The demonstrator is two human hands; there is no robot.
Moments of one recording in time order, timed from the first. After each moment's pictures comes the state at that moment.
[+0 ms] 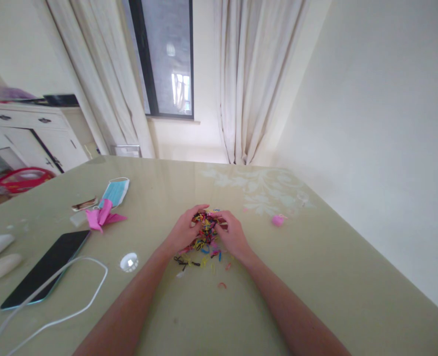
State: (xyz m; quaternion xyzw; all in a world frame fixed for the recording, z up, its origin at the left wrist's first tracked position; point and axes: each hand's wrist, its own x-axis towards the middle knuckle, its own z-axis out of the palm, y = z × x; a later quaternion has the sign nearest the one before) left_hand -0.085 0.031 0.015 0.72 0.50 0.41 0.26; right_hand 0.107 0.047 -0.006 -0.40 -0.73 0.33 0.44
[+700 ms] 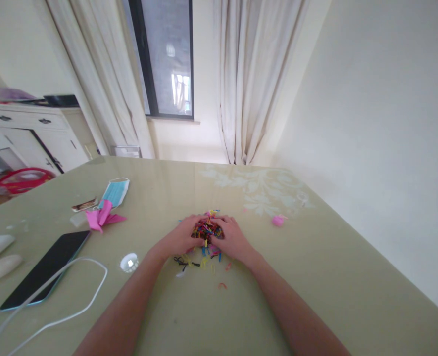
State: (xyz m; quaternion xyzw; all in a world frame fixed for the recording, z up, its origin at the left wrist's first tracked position) left_hand -0.105 0.029 0.007 0.78 0.50 0.24 0.28; right_hand 0.115 0.044 -0.005 -0.45 -0.84 0.19 0.25
